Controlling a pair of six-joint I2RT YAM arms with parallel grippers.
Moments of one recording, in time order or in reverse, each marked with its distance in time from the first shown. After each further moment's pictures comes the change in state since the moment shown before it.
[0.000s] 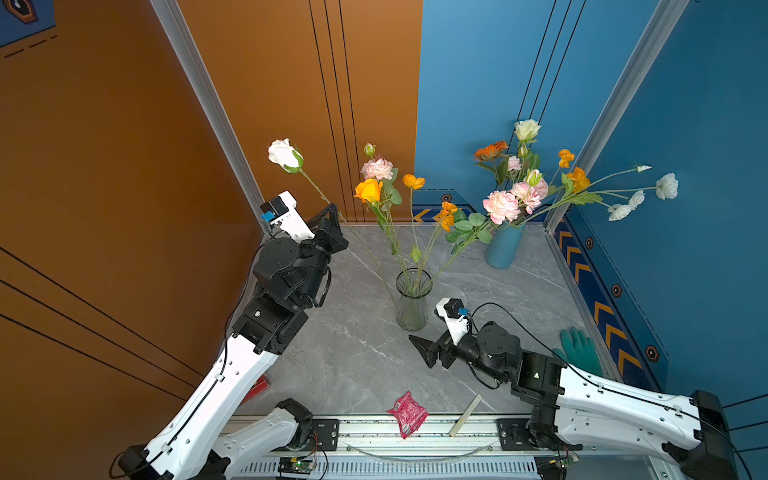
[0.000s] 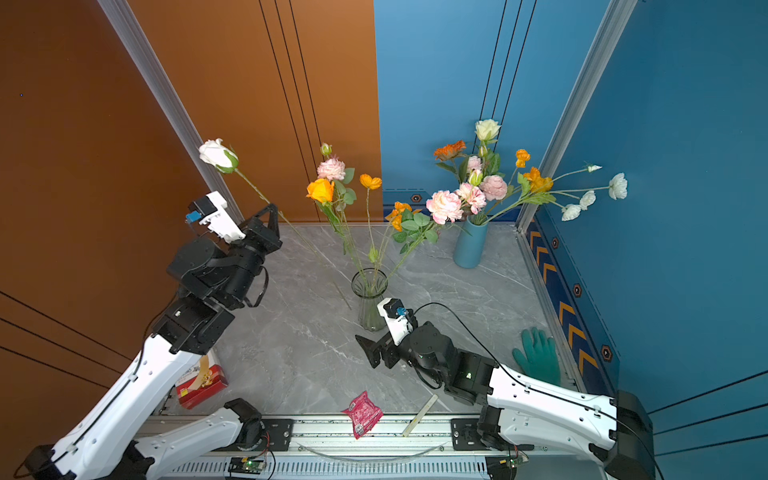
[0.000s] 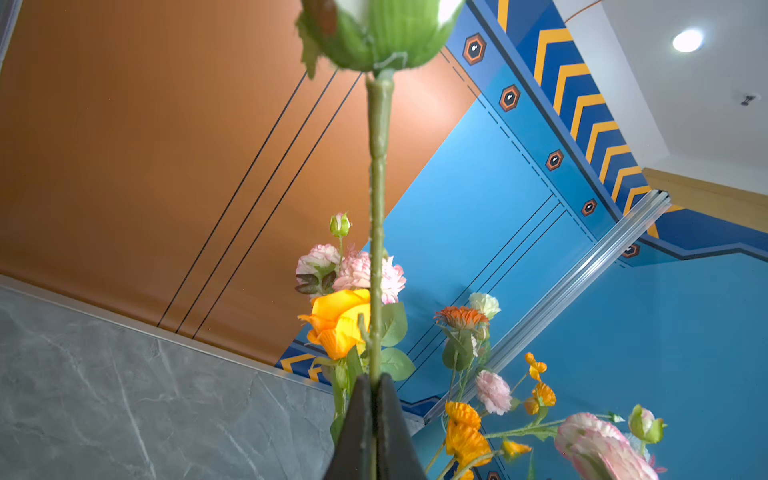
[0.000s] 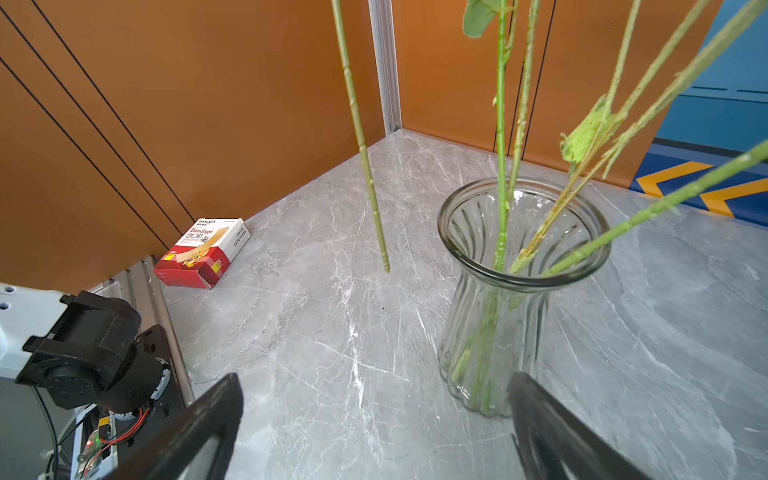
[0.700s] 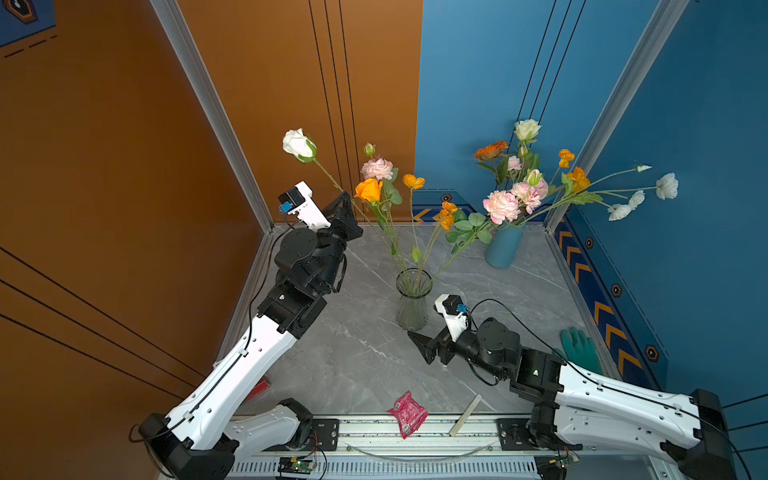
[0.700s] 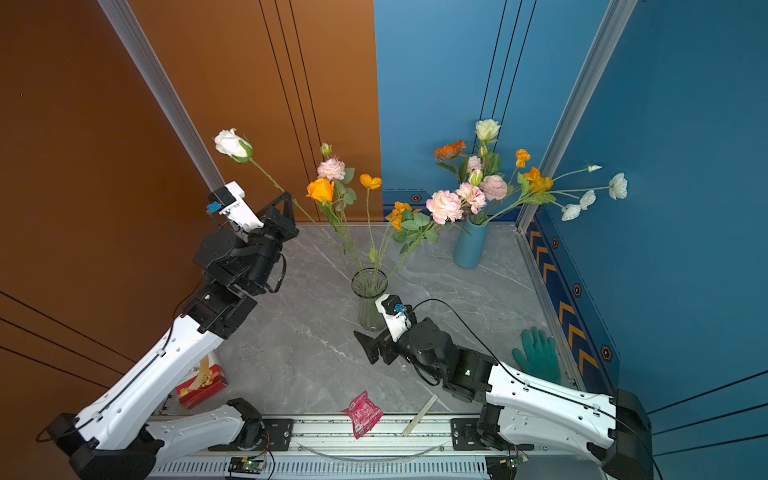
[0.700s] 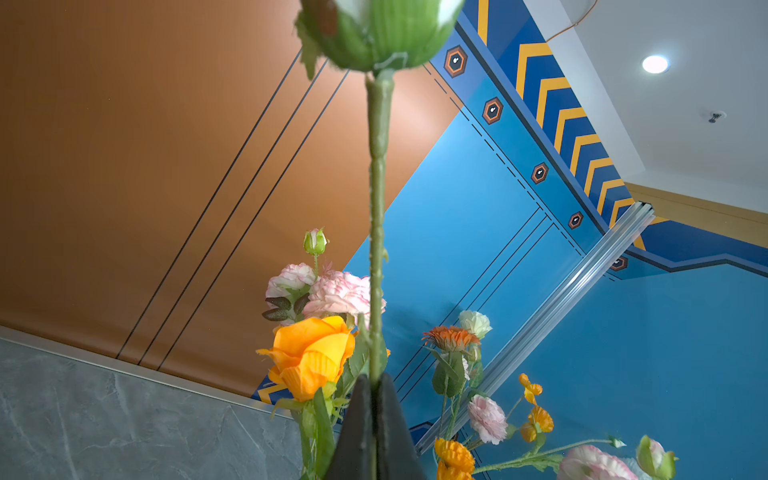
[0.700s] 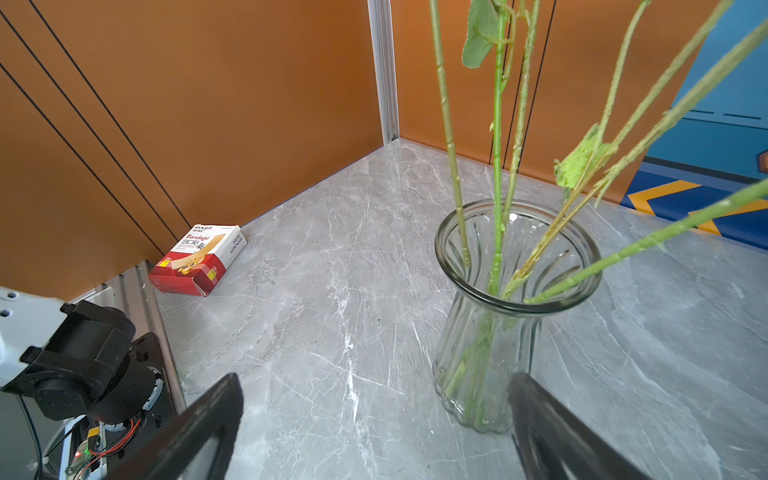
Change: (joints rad) left arm -0.028 0.125 0.009 0.173 -0.021 0.024; right arm -0.011 0.019 0.034 -0.001 0.000 -0.027
